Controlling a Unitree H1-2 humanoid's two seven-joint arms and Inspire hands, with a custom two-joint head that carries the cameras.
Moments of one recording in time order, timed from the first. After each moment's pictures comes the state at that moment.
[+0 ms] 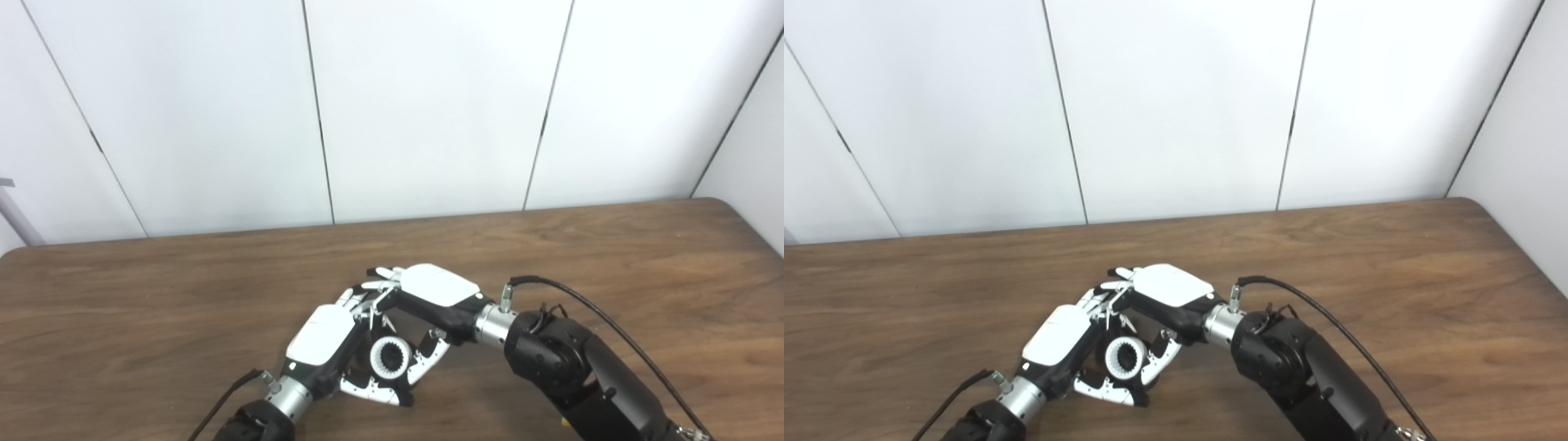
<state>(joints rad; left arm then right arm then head) -0.32 0.27 -0.54 0.24 0.74 -0.20 0.10 -0.48 -0.31 0.45 -0.09 -0.66 -0.02 0.47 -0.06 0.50</state>
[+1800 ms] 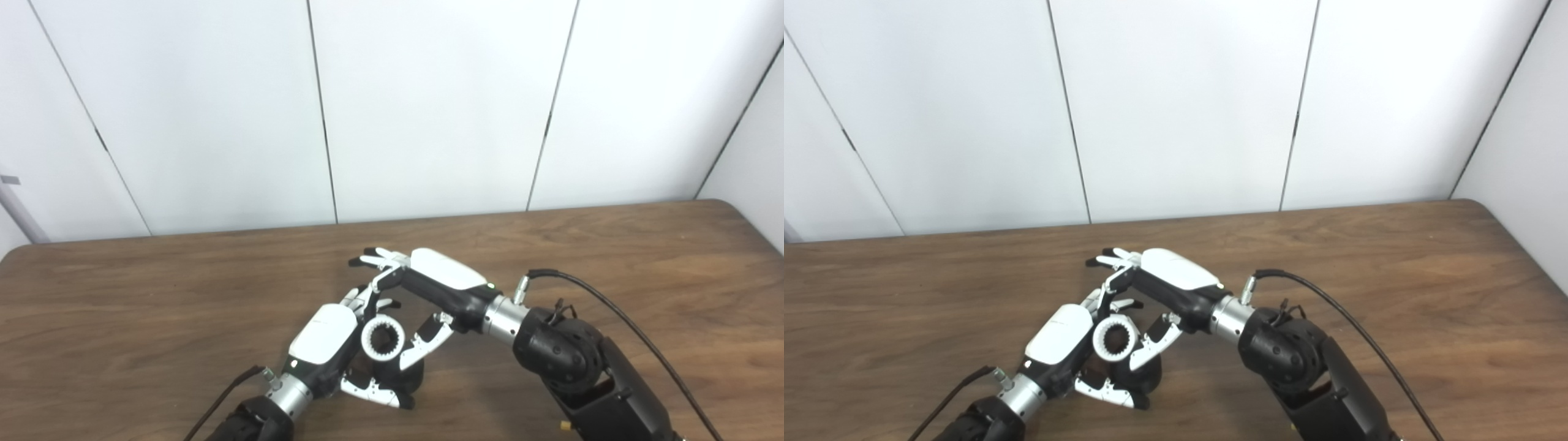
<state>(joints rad) -0.34 0.28 -0.55 0.28 0.72 -0.24 0.10 -0.44 -0.27 0.32 -0.15 -0.50 0.02 0.48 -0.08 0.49</state>
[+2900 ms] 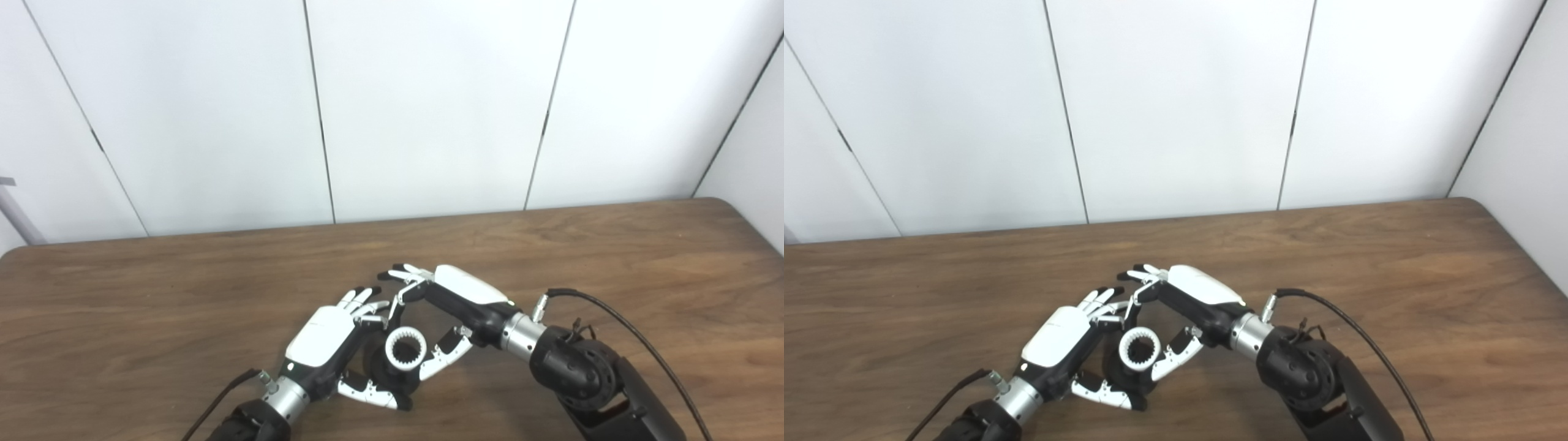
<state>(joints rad) -0.33 0.29 -0.55 0.25 0.72 -0.24 0.10 -0.37 -0.29 0.31 -0.13 -0.50 0.04 0.45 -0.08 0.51</state>
